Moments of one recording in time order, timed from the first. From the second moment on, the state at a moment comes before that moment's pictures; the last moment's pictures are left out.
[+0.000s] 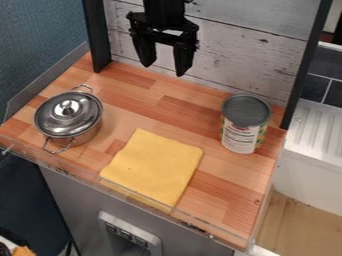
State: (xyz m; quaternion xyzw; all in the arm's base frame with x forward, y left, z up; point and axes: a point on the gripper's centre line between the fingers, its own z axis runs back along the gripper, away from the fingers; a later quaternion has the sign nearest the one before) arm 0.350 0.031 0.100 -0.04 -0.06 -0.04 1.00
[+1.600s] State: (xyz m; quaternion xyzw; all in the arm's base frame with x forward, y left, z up) arm 0.268 0.157 0.048 0.02 -0.05 0.10 0.99
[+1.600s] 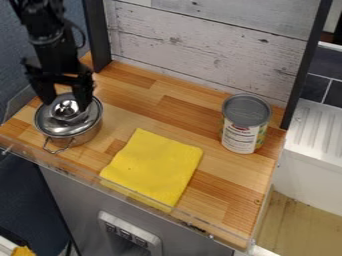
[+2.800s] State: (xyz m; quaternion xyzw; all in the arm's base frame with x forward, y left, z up) arm 0.271 0.115 0.082 0.02 -0.08 0.06 0.99
